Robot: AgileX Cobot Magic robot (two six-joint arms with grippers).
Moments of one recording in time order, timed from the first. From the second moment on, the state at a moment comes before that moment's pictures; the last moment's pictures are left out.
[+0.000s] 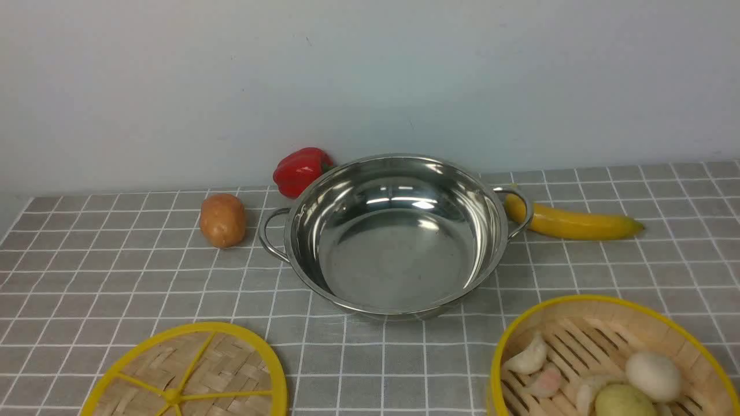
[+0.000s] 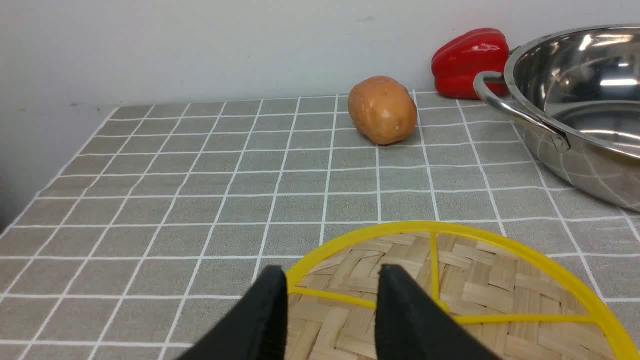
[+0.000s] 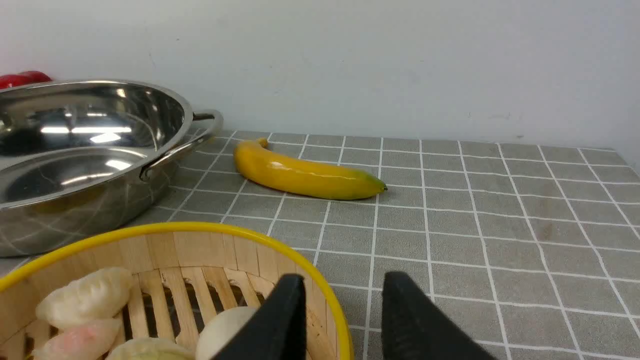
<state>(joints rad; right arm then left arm) 0.02 0.00 0.01 0.21 0.34 -0.11 0.05 0.00 0.01 0.01 0.34 0.04</state>
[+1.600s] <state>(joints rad) 0.02 0.00 0.01 0.21 0.34 -0.11 0.05 0.00 0.01 0.01 0.34 0.04</state>
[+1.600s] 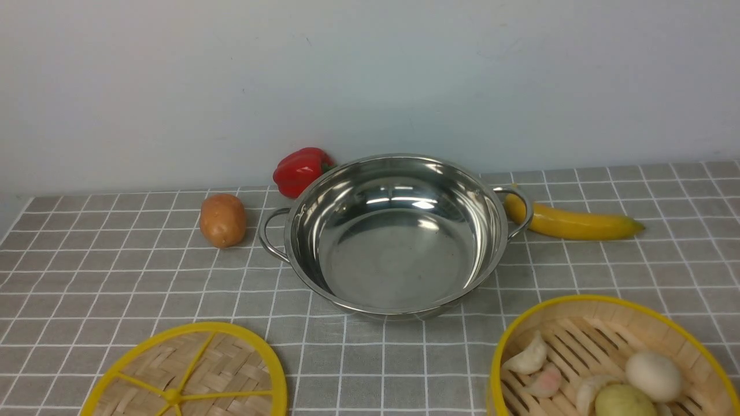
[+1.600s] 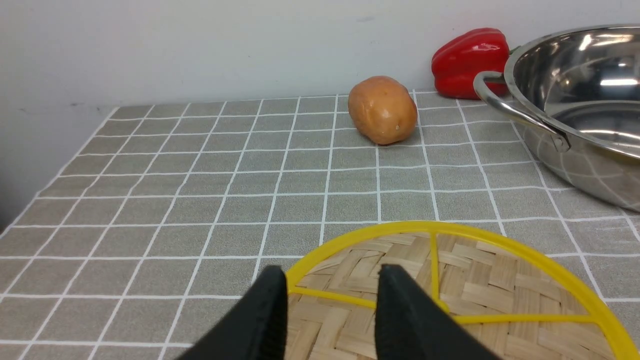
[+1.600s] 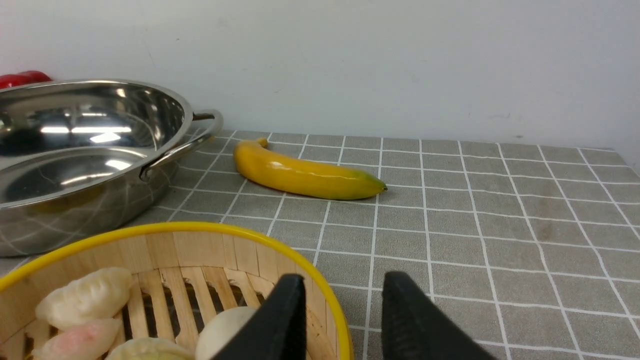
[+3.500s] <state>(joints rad) 0.06 0.95 -0.92 0.65 1.22 -0.54 0.05 0.00 0.01 0.01 0.34 0.04</state>
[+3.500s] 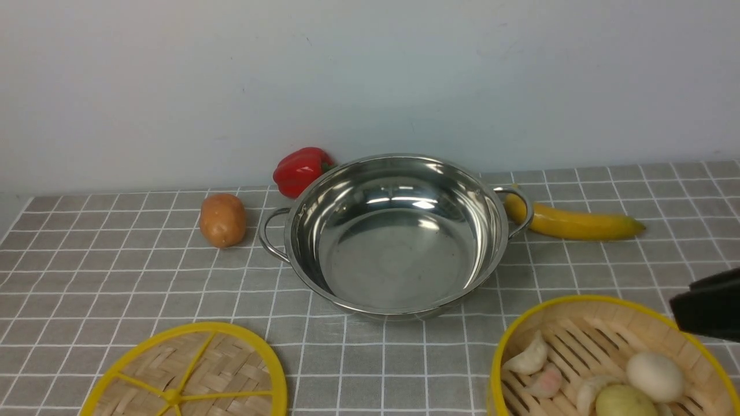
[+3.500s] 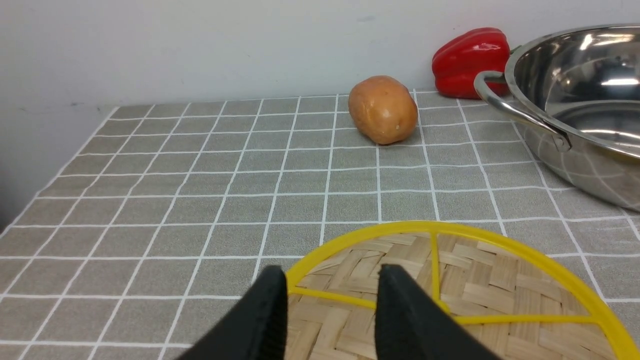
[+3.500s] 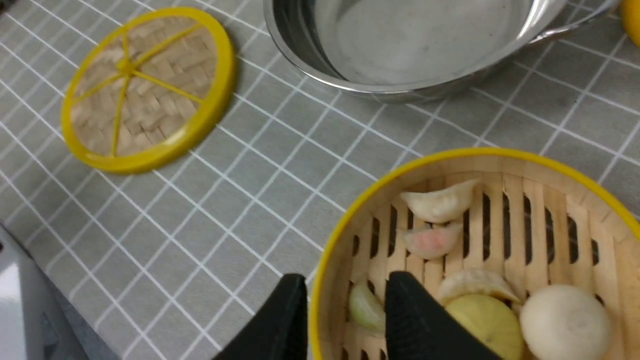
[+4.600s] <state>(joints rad) 0.66 1.67 -1.04 0.19 0.94 0.27 0.05 0.00 0.01 0.01 0.34 0.04</state>
